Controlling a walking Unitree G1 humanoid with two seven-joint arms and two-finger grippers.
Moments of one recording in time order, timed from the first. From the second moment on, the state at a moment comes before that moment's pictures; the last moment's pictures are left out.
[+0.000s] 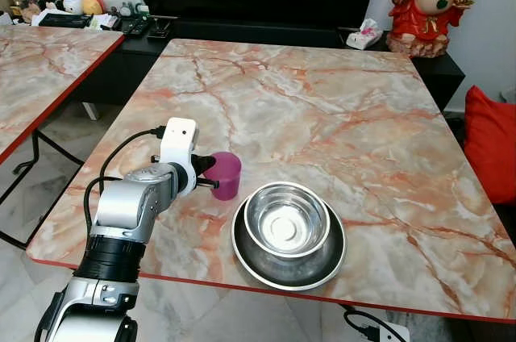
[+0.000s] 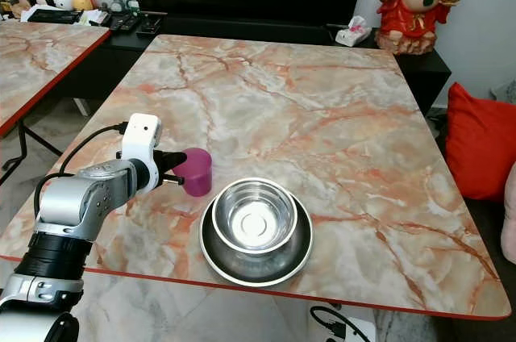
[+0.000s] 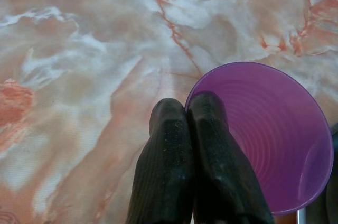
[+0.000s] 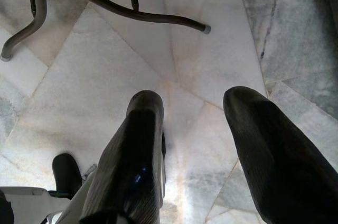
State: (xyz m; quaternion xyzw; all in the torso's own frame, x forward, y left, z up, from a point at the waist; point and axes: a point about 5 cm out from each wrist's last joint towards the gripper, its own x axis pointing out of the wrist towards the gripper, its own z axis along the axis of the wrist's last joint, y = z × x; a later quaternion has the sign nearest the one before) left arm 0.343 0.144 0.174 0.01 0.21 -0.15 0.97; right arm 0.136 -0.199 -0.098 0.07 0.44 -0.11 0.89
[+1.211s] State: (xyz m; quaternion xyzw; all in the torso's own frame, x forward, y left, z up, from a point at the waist) left arm 0.322 0.168 0.189 0.14 -0.07 -0.03 0.99; right arm 0.141 -0.196 -0.097 0.07 0.44 -0.10 0.89
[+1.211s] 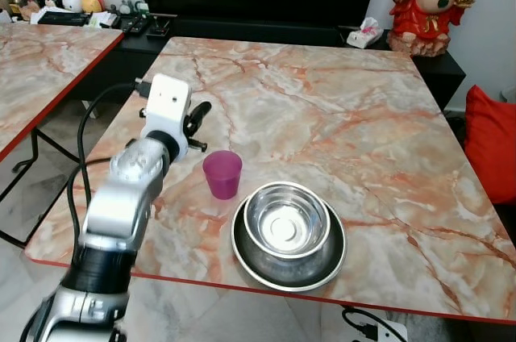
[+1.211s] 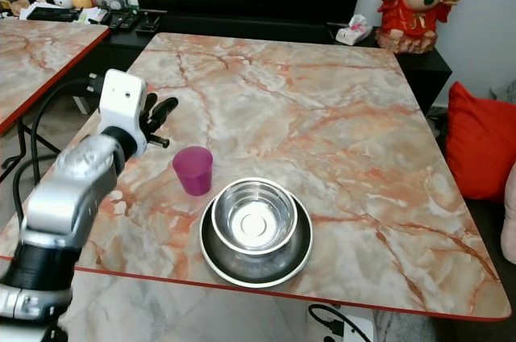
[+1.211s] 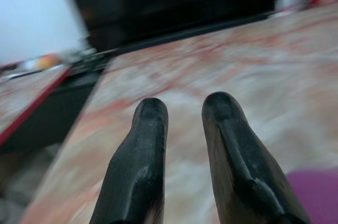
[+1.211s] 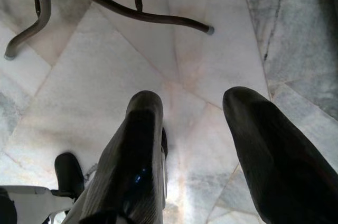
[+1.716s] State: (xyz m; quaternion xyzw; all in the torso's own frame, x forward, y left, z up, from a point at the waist) left arm 0.318 0.179 0.160 0.14 -0.11 -0.01 0.98; right arm 0.146 -0.189 -0.096 0.07 0.44 -0.10 0.89
